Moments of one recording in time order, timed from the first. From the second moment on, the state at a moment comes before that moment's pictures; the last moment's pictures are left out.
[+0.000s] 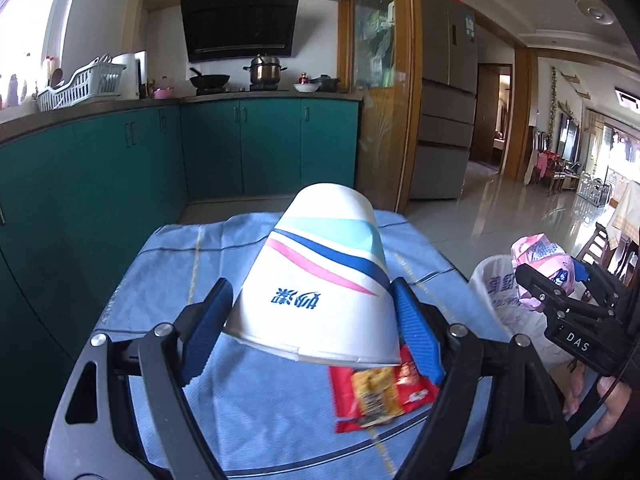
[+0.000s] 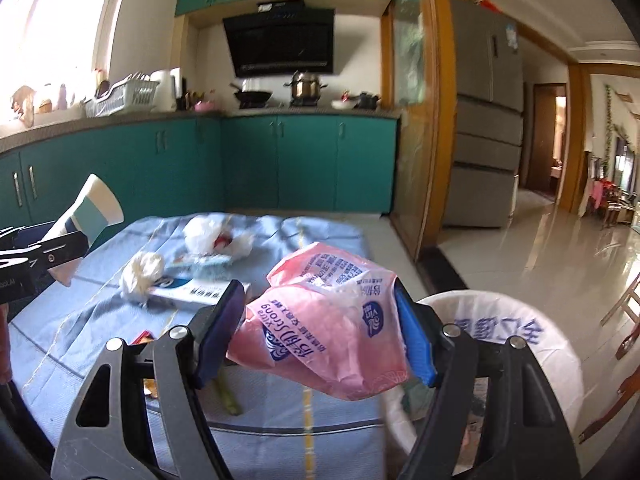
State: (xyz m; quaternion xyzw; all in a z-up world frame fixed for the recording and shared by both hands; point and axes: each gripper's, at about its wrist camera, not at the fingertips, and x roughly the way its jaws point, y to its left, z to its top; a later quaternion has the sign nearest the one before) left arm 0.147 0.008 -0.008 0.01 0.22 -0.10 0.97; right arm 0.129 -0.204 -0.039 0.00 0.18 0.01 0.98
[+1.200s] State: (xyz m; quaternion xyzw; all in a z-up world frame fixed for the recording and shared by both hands) left arm 0.185 -0.225 -0.029 0.06 0.23 -0.23 0.94; right arm 0.140 -0.372 -0.085 0.07 0.33 -0.20 0.92
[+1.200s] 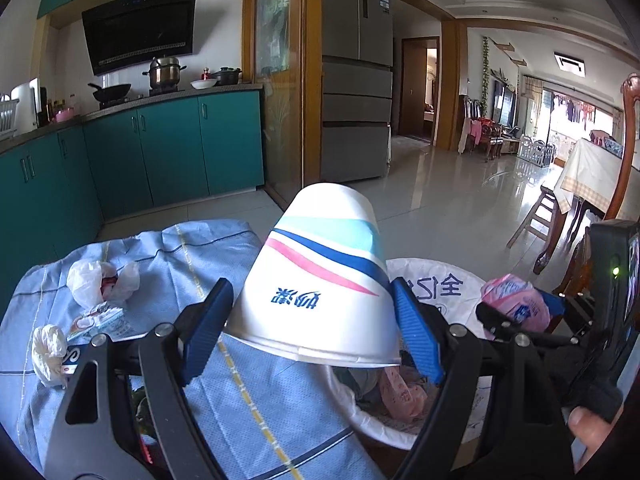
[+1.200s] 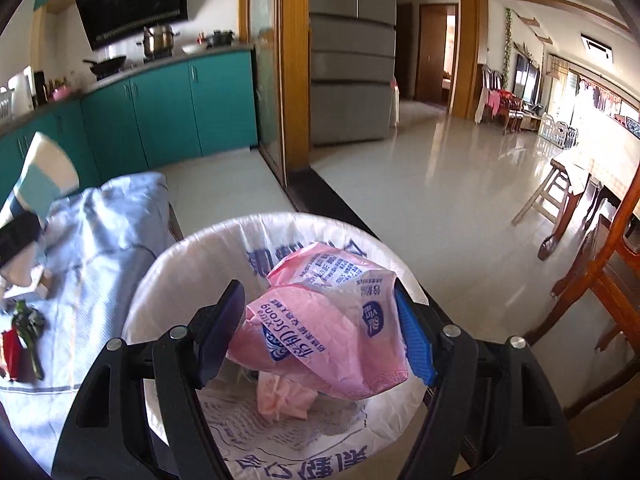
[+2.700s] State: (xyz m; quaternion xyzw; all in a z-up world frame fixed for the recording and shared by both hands) left arm 0.211 -0.181 -0.033 0.12 0.25 -0.15 0.95; right arm 0.135 -0.360 -0.076 0.05 0.30 -0.16 0.94
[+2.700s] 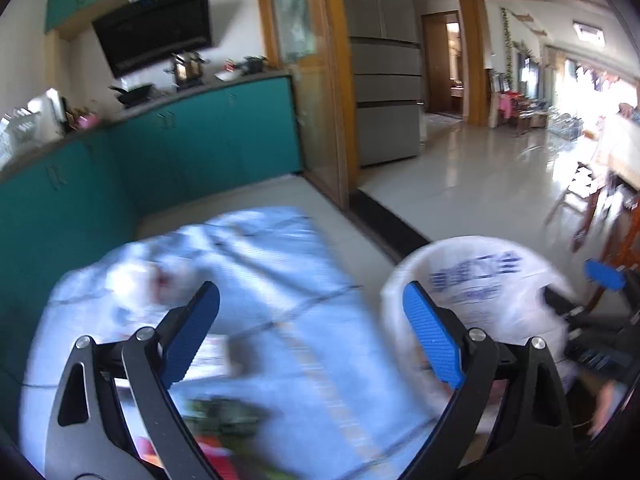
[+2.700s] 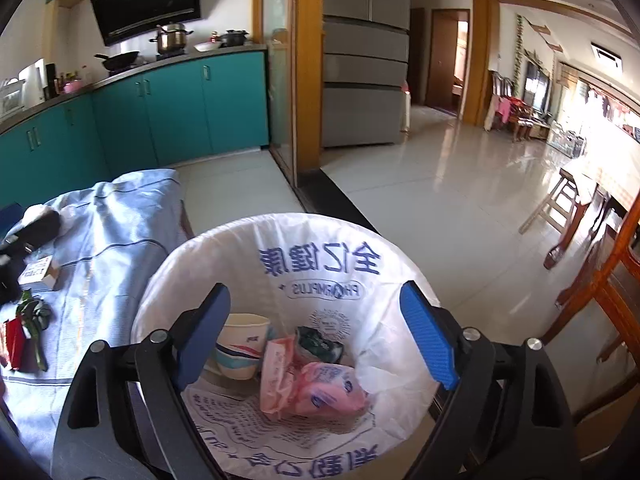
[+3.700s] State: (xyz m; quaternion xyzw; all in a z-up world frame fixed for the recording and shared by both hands) left arm 0.268 0.076 -0.071 -0.08 0.35 0.00 0.93; right arm 0.172 -0.079 -0.113 -0.09 0.39 0.32 0.86
